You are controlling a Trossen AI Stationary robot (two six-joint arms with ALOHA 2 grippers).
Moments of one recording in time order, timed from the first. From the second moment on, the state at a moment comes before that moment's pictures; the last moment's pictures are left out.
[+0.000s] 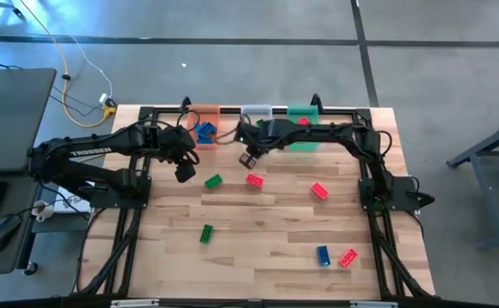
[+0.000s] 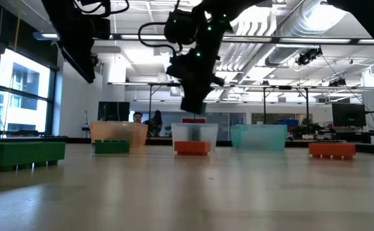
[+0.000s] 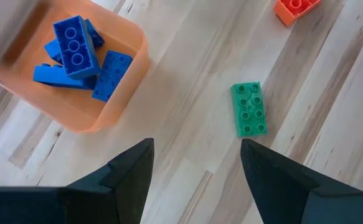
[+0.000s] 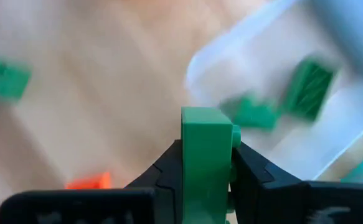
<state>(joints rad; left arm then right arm) 0.36 1.06 0.91 -0.97 -0.17 -0.21 -0.22 2.08 1.77 -0.87 0.25 0.33</state>
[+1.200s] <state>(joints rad) 0.36 1.06 0.91 -0.97 -0.17 -0.21 -0.44 2.09 1.63 -0.49 0.28 0.20</state>
